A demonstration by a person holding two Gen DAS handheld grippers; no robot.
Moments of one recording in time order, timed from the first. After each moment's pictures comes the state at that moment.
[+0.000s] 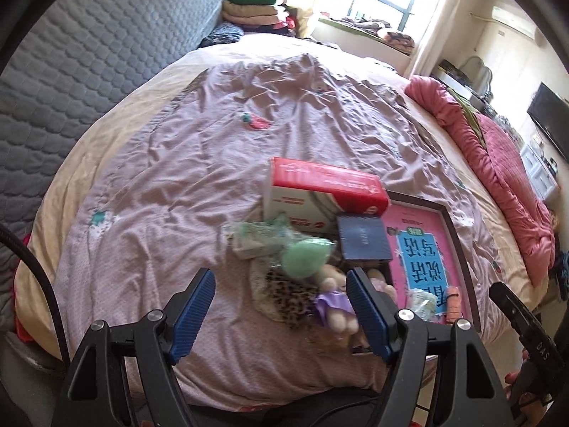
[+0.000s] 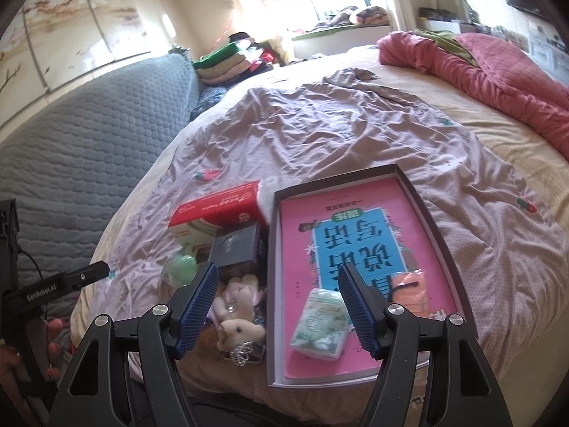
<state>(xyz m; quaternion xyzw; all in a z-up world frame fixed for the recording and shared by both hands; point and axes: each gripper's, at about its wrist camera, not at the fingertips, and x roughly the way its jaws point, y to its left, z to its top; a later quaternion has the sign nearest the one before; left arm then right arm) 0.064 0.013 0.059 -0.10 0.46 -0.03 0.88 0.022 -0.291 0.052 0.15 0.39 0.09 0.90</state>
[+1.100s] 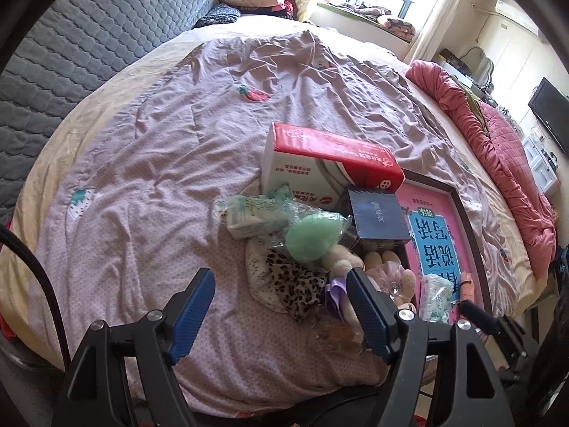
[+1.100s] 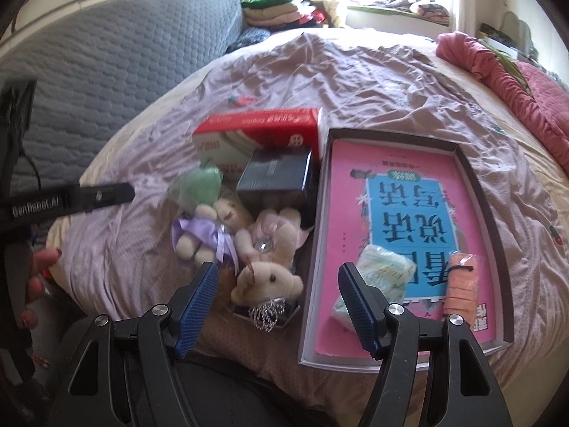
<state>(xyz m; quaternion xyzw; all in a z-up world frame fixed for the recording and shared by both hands) 0.077 0.007 0.013 -0.10 0.49 -0.04 0.86 0.029 -0.211 -0.008 0.02 0.46 0.15 0.87</state>
